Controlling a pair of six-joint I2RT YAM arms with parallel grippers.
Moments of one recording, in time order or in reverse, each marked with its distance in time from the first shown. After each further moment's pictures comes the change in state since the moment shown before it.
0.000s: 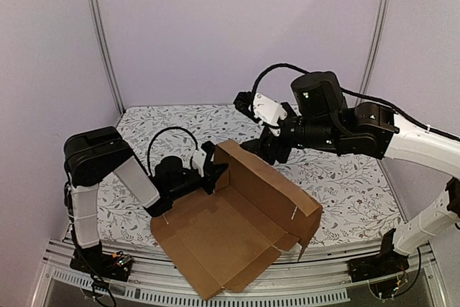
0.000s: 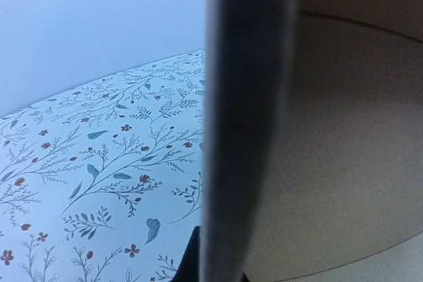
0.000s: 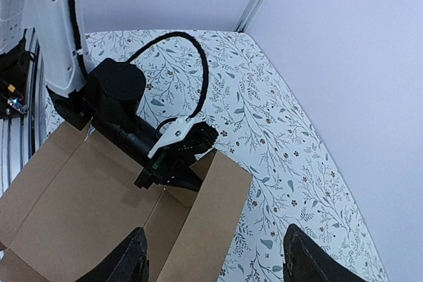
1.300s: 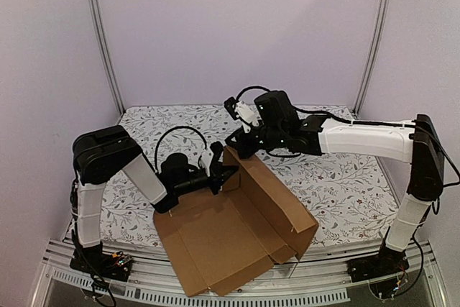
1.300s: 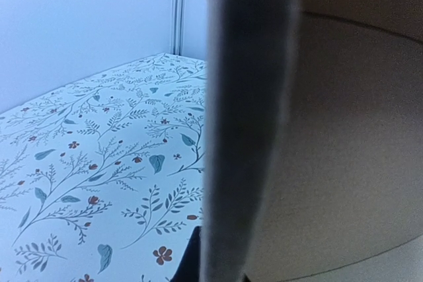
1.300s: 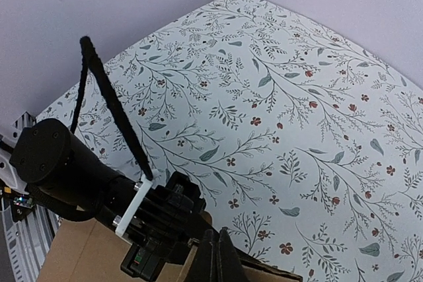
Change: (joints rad) left arm 0.018 0.080 0.101 0.014 0.218 -0.018; right arm -0.211 0.375 0.011 0.336 -0.262 0.474
